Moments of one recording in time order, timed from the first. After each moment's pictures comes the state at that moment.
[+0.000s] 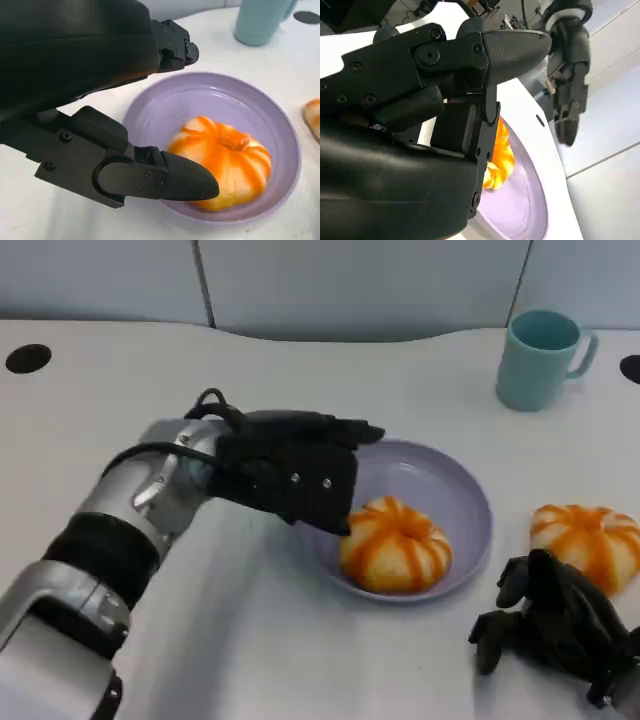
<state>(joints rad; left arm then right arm) -0.92 0.19 -0.48 0.84 0.51 -0.28 -0.50 -0.31 -0.06 -0.19 0.78 0.40 0.07 0.88</state>
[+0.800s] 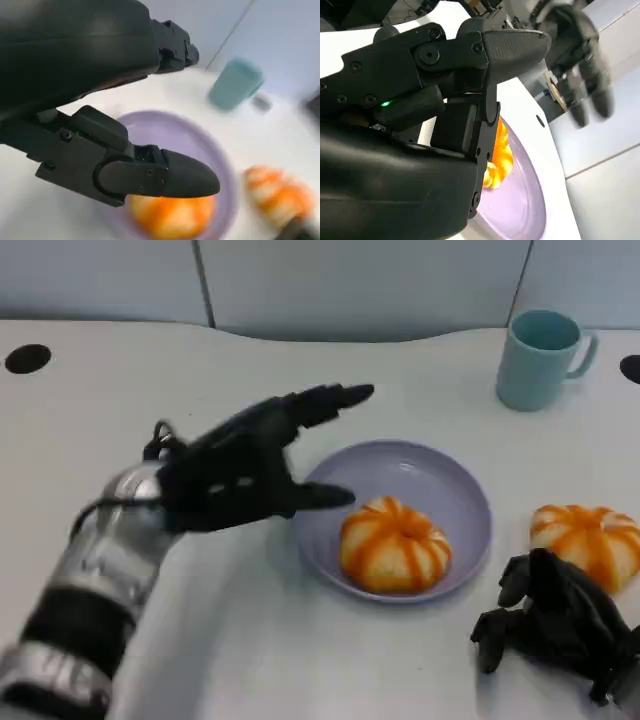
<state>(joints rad) -0.60 0.10 -0.15 0.67 0.11 -0.48 -0.32 -0.33 -0.06 -0.19 0.82 0.40 0.05 0.90</state>
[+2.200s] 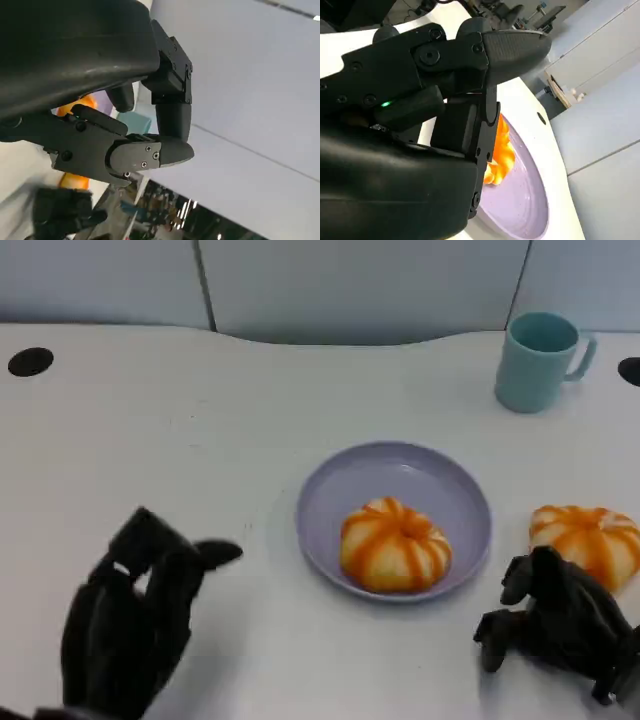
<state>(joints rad) 0.18 -0.08 0.12 0.02 -0.68 -0.05 -0.53 -0.34 -0.07 -0.19 0.82 0.40 0.08 0.89</state>
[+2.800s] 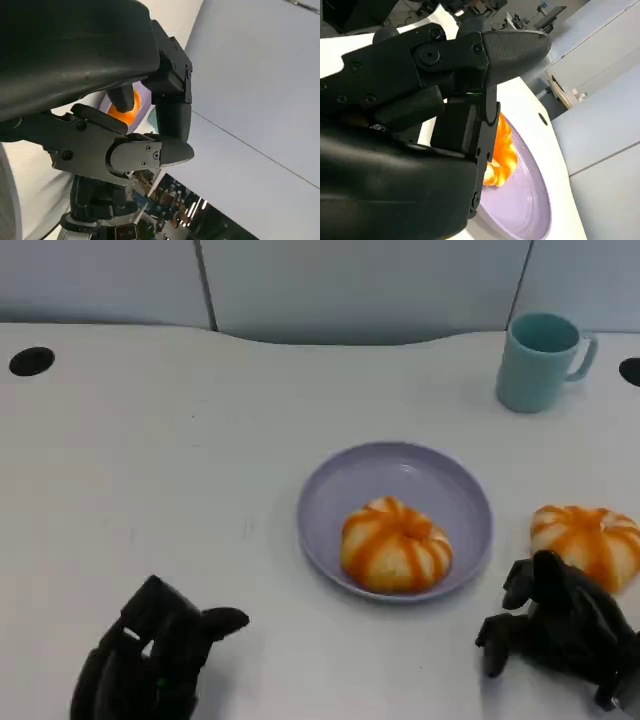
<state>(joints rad) 0.25 -0.12 0.13 0.04 -0.68 -0.04 -0.56 -0.31 -0.07 -0.19 0.78 0.40 0.09 0.88</state>
